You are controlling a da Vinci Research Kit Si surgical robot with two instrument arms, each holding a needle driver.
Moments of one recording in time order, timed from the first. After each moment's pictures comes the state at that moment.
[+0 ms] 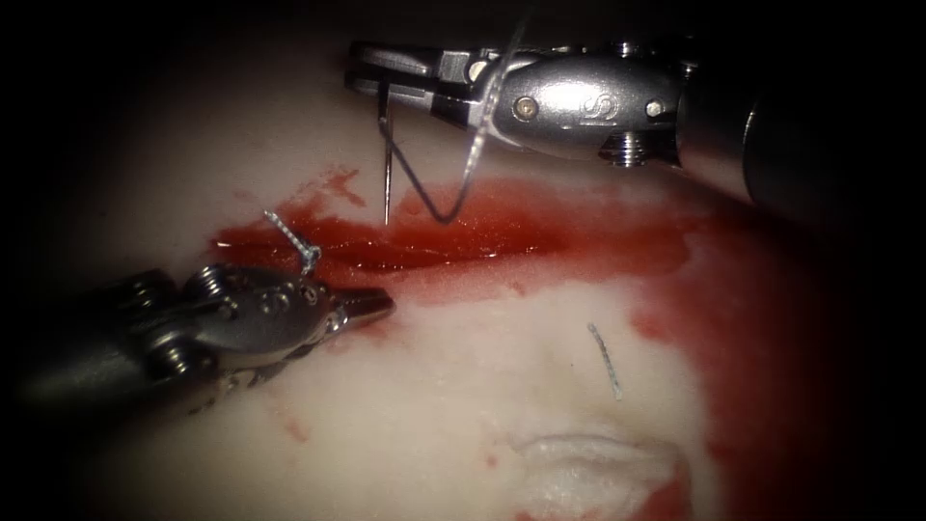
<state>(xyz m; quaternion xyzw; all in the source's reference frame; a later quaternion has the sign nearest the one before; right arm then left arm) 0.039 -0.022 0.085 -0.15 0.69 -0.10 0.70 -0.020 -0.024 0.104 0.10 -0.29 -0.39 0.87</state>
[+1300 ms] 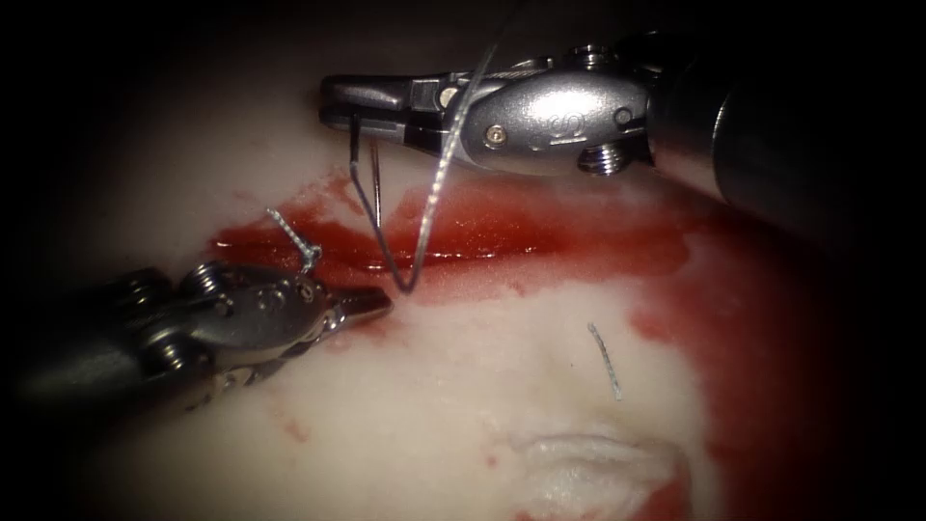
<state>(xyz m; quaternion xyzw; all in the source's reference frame) 0.040 -0.023 0.086 -0.16 0.67 -0.16 0.70 -0.020 -0.024 0.104 0.10 -0.29 -0.40 0.87</state>
